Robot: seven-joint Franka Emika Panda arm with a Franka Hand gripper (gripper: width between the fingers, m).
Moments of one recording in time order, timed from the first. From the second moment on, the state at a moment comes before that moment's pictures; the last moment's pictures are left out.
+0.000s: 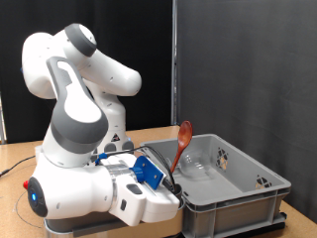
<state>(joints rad) -0.96 0.99 0.81 -1.45 0.54 1.52 -1.21</state>
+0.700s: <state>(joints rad) -0.96 0.99 0.80 -1.45 0.53 1.54 -1.21</state>
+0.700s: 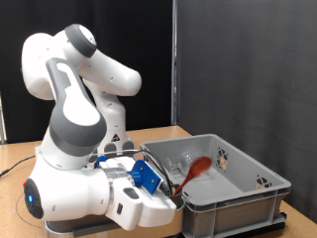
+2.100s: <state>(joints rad) -0.95 0.99 0.86 -1.45 0.49 1.51 -1.41</state>
